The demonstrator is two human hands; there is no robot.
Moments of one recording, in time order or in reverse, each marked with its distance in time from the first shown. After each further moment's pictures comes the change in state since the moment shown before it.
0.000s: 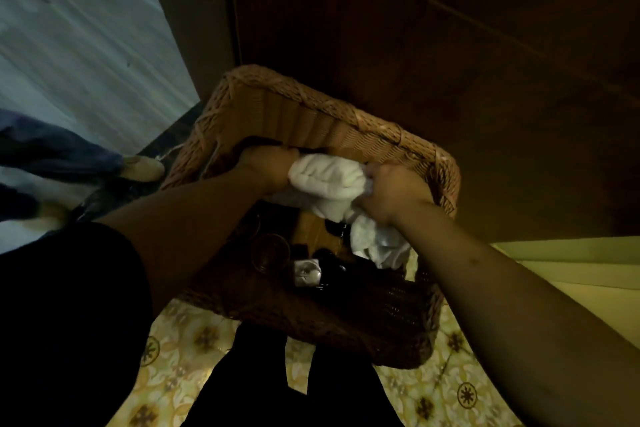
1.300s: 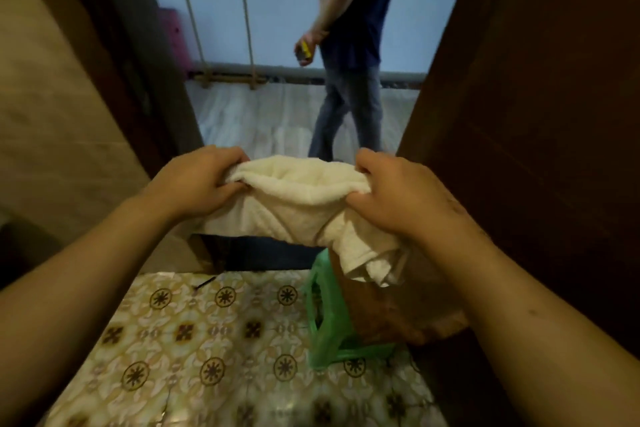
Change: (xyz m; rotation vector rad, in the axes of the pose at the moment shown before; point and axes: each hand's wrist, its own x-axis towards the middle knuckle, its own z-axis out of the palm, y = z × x) left_hand -0.565 0.118 0.006 -0.203 0.861 -0.706; right_hand -0.308 -0.078 -0.104 -0.061 0.404 -1.268
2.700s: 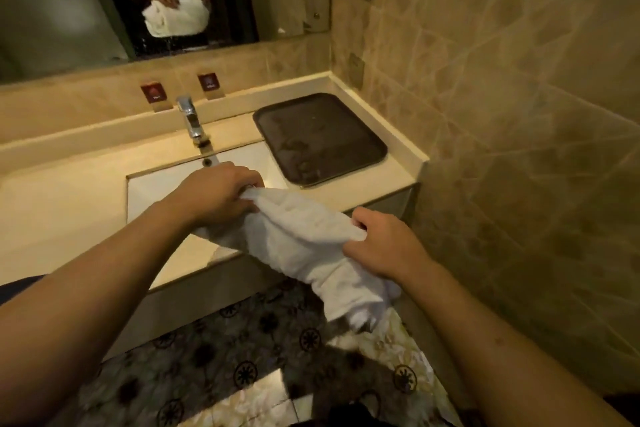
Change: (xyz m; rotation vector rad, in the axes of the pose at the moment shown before) left_hand -0.484 -0.566 -0.229 0.356 0.093 -1.162; right_hand 0.326 -0.745 0.365 0.376 -0.569 -0.934
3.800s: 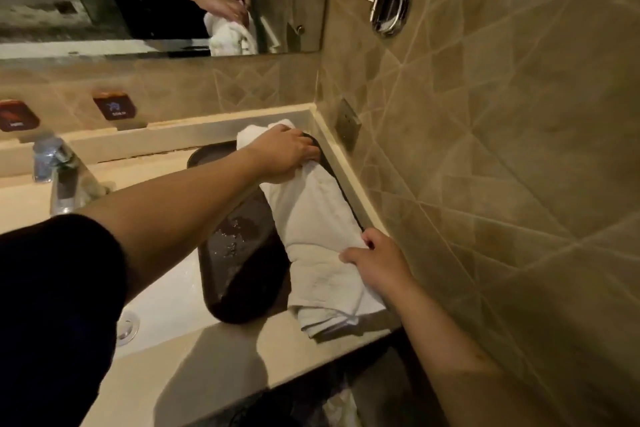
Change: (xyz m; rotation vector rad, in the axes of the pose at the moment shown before) left_hand 0.495 -0.053 0.076 0.165 -0.006 0.330; right_hand 0.354 0.165 -0.046 0.523 -0.081 0.562
